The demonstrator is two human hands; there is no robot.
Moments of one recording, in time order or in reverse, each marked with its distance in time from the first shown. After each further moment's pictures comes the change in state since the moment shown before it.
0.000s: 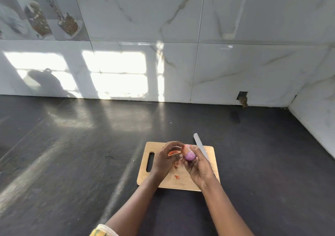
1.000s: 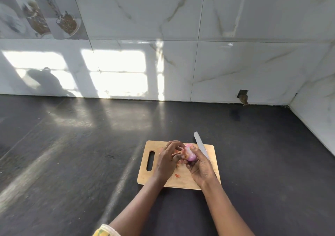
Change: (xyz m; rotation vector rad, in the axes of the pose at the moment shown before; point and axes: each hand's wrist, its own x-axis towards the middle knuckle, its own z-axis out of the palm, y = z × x) left_hand -0.001 -0.010 0.007 0.226 0.036 0.211; right_hand 0.013 0.008 -0.012 -0.033 -0.026 -0.090
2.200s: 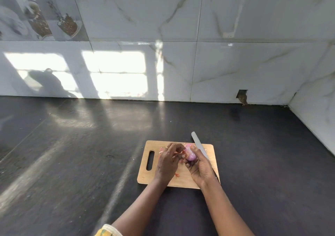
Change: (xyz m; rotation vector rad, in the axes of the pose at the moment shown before) left_hand -0.007 0.006 0.005 0.076 0.040 -0.046; right_hand -0.002 0.000 -0.001 -0.013 0.002 0.008
